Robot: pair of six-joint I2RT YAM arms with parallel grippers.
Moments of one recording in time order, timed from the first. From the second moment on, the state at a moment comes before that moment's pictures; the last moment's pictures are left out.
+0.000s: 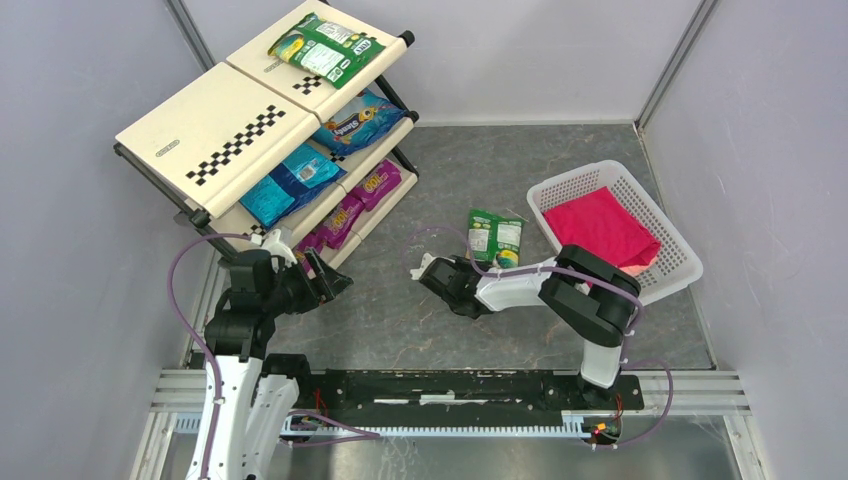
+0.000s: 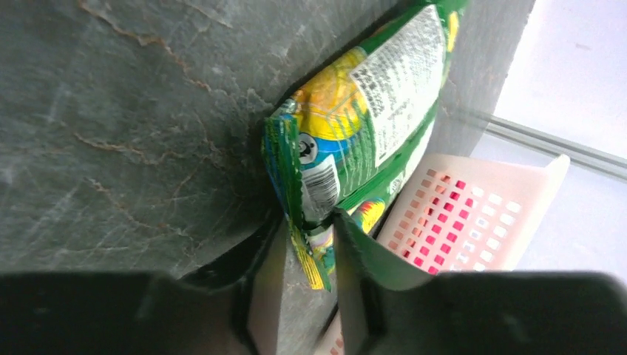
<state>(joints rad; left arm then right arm) -0.02 0.52 0.66 -0.84 0.40 -0.53 1.03 1.84 0.89 -0.20 0.85 -0.42</state>
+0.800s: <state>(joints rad) -0.02 0.59 0.58 -0.68 0.66 -0.62 1.03 1.56 0.88 -0.07 0.08 -0.27</state>
